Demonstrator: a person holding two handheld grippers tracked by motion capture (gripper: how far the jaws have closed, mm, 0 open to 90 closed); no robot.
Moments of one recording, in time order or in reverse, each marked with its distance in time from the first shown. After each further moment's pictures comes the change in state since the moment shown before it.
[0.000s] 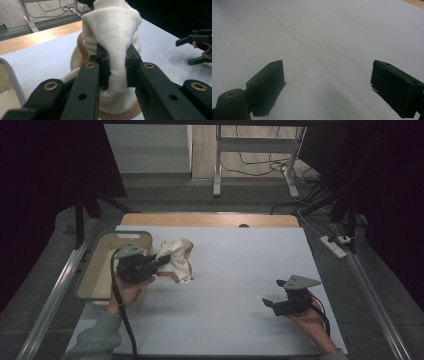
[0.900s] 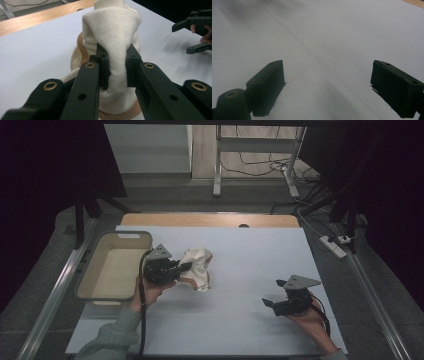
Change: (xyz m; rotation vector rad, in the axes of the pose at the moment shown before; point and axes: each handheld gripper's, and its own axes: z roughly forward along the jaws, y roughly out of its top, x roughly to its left) left arm -0.022 -0.007 0.061 0.099 -0.081 0.035; right arm 0.000 0.000 0.000 -0.001 0.003 0.000
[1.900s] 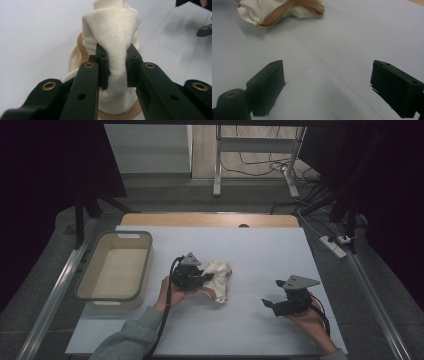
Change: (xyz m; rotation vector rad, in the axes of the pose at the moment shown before) left arm -0.022 -0.009 0.075 0.153 -0.062 0.048; right arm 0.000 -0.001 0.002 0.009 0.005 -0.003
